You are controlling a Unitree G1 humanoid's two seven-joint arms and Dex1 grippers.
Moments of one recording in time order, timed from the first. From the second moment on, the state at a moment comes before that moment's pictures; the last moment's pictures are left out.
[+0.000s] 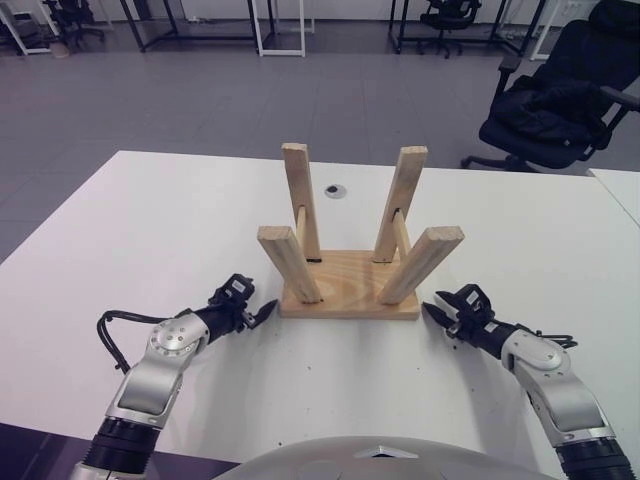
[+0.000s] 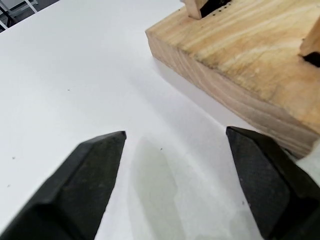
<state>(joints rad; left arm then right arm) 0.10 0.51 -0.11 -0.16 -0.07 0.35 -0.54 0.18 -0.48 0.03 -0.13 0.14 0.25 0.58</state>
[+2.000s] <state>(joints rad) -0.17 0.82 -0.22 -0.23 -0.31 0.34 -1.21 0.11 -0.89 0.00 -0.34 0.41 0.39 1.13</state>
